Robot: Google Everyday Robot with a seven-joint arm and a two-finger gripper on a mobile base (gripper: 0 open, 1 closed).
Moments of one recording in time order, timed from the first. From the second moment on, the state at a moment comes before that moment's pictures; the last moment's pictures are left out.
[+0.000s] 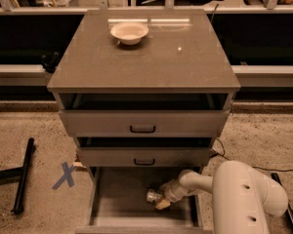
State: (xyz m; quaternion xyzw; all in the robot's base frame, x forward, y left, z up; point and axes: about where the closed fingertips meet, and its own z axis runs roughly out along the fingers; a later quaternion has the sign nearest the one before) arm 0.557 -0.076 0.138 -0.56 0.78 0.20 0.19
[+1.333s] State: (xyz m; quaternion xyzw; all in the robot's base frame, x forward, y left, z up) arm 0.529 -0.126 0.269 -0.59 0.69 0.25 0.33
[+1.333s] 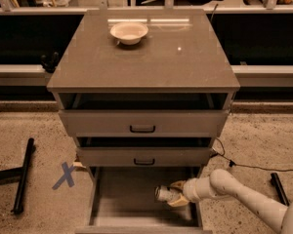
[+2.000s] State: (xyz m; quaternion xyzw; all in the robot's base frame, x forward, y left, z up) arm 0.527 -0.125 0.277 -0.59 0.69 0.25 0.33
